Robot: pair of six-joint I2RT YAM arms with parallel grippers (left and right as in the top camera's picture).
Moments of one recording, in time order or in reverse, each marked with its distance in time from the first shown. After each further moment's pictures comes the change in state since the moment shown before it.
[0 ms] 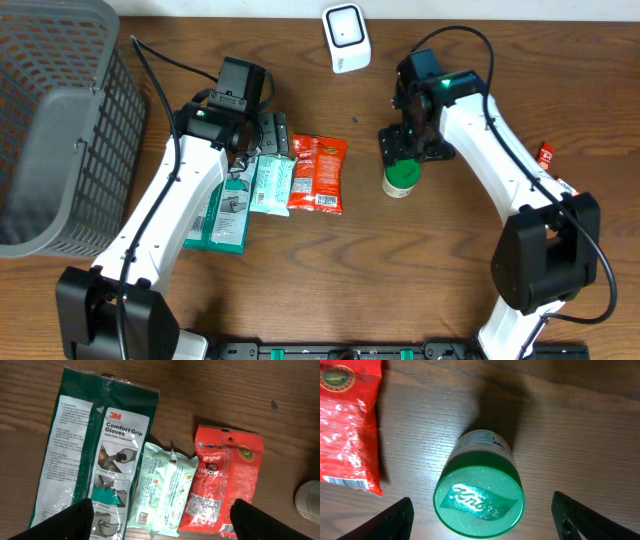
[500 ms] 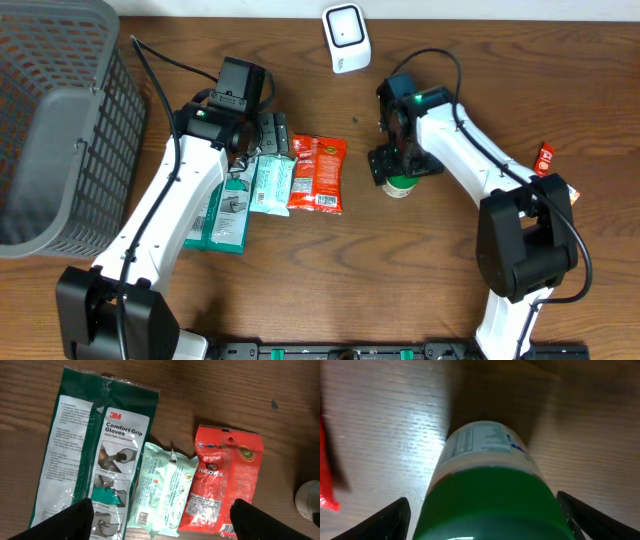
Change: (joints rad) left arm 0.000 0.000 0.000 0.000 0.000 0.000; right arm 0.049 0.076 -0.096 0.066 0.051 -0.002
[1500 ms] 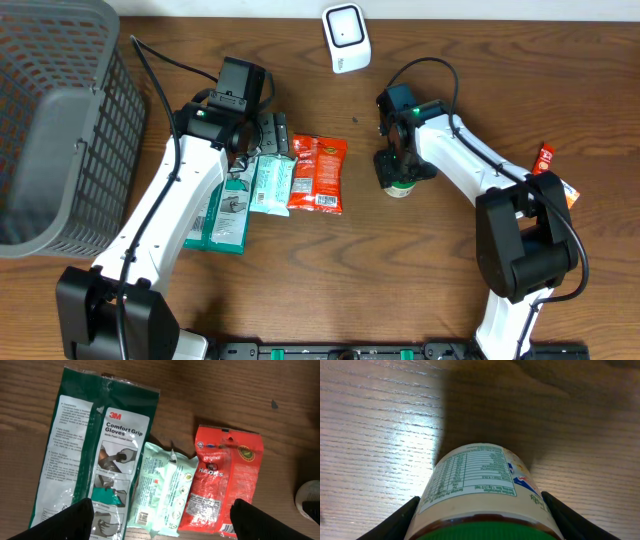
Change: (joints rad) left arm 0.000 0.000 0.000 0.000 0.000 0.000; right arm 0.000 0.000 -0.100 0.150 0.026 -0.004
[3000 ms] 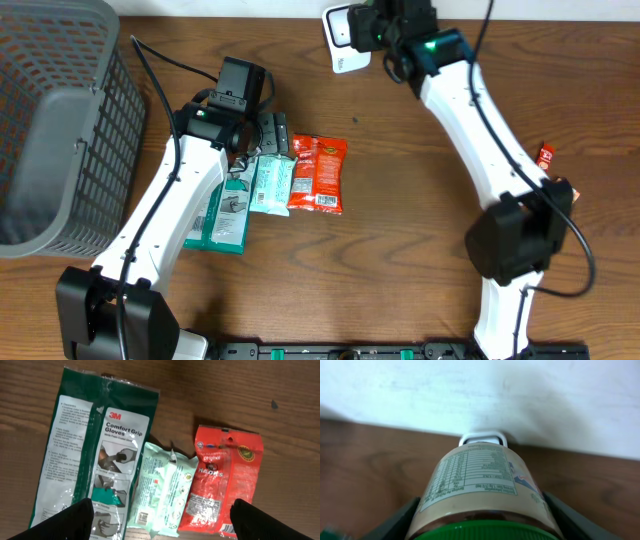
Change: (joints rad) left arm 0.000 0.000 0.000 0.001 0.000 0.000; right arm 0.000 0.102 0.618 0.430 0.037 -0.019
